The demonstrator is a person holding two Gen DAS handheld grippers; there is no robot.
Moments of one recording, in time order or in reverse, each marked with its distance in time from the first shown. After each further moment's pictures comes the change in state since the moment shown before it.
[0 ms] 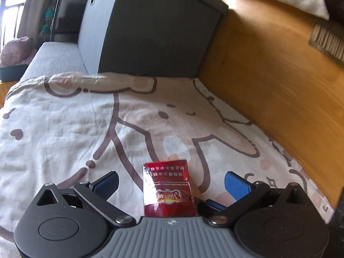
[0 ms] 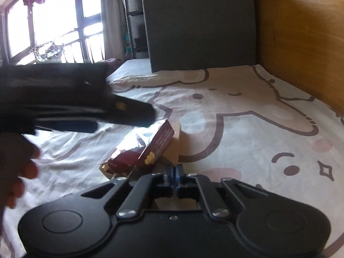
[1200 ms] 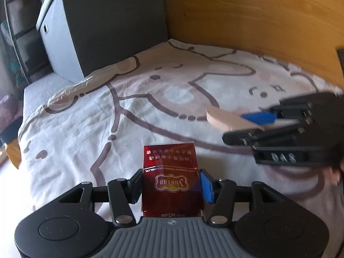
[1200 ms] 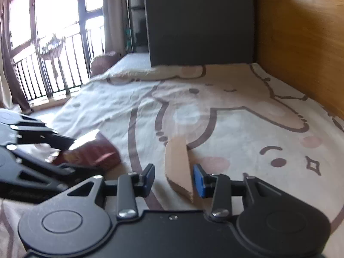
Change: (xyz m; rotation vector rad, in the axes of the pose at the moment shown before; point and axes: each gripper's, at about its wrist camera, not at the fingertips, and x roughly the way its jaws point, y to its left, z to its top) left arm -0.028 0.000 -0.049 0.494 0.135 0.101; right arm -0.009 0.002 -0.005 -0.047 0.049 -0.031
